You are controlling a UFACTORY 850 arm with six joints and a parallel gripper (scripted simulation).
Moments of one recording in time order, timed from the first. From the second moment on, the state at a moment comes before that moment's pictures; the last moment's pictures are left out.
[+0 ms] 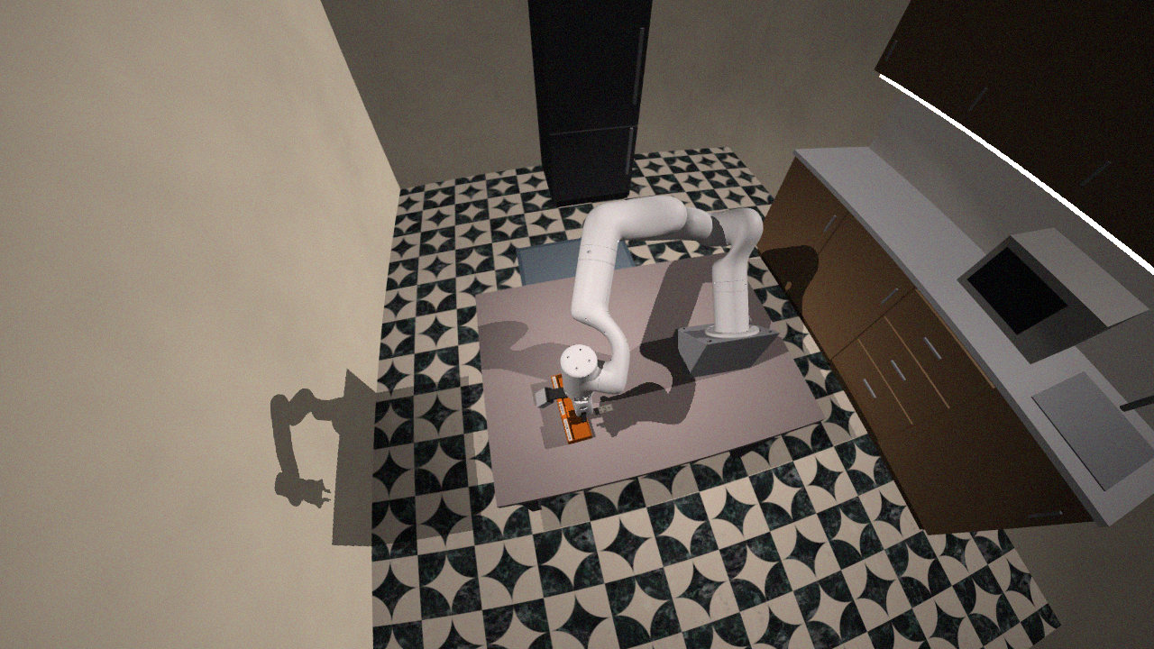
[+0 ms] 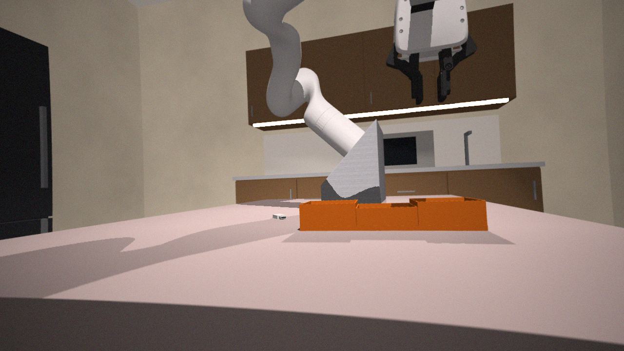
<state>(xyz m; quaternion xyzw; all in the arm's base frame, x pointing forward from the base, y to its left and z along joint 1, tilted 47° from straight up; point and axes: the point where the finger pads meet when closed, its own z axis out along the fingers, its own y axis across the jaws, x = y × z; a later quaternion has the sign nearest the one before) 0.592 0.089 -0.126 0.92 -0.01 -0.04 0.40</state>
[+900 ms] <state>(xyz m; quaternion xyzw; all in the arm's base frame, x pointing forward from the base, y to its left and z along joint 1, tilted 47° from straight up) 0.474 -0.063 -0.110 0.87 -0.30 0.07 0.39</state>
